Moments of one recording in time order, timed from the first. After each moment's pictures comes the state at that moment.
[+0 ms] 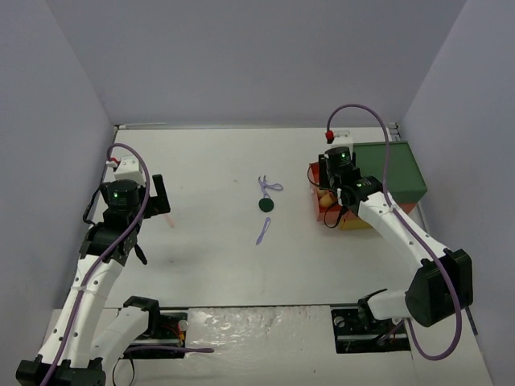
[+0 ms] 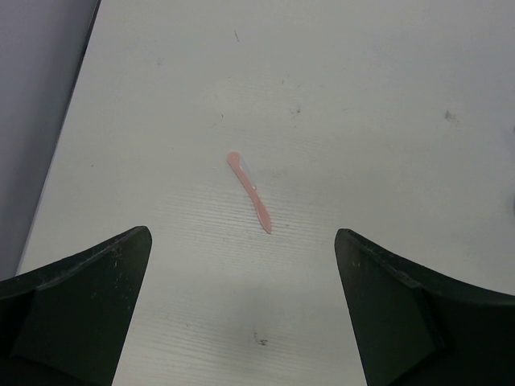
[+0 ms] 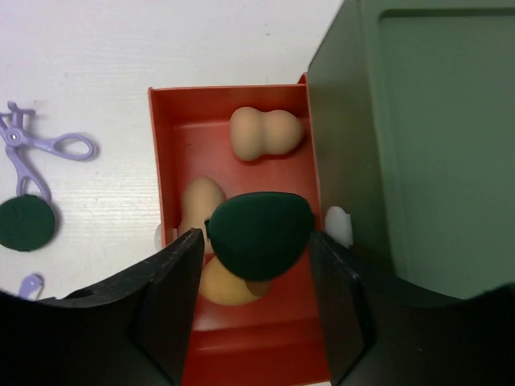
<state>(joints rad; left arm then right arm) -0.17 0.83 0.91 -0.58 -0.27 -0.18 0.39 1.35 1.06 -0.39 0.41 0.16</state>
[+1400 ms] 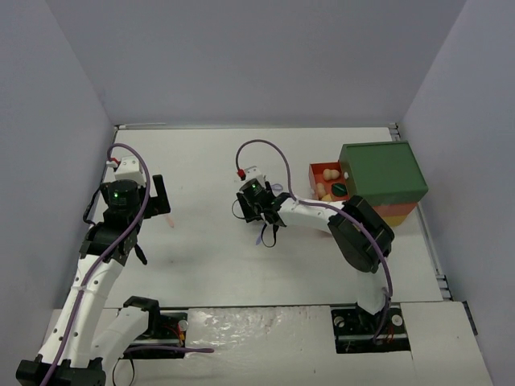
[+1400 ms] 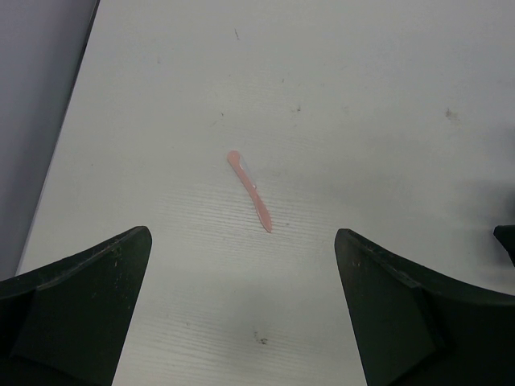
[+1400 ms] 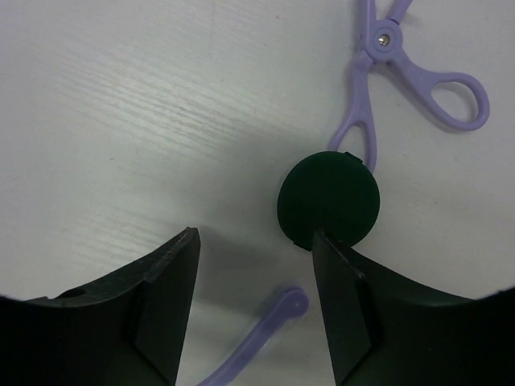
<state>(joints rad) -0.17 0.83 0.91 -0.58 -0.27 -0.18 0.81 1.93 1.19 -0.12 0.34 0.28</state>
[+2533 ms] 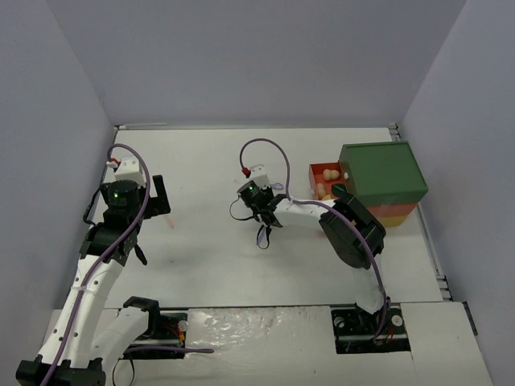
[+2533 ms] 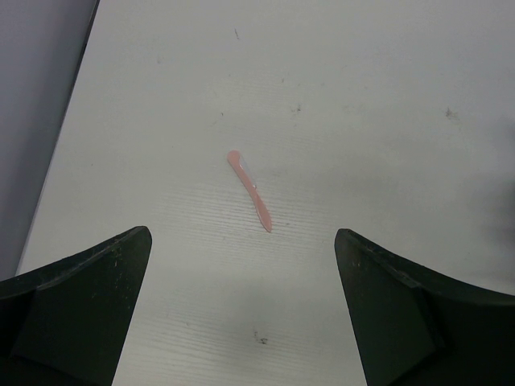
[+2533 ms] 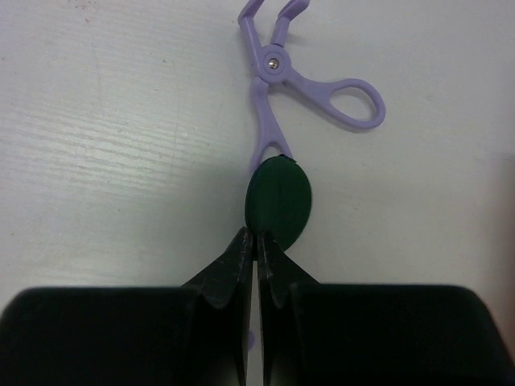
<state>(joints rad) -0.17 0.83 0.91 -0.58 -0.27 -0.18 0.81 2.00 1.21 -0.09 0.60 0.33</state>
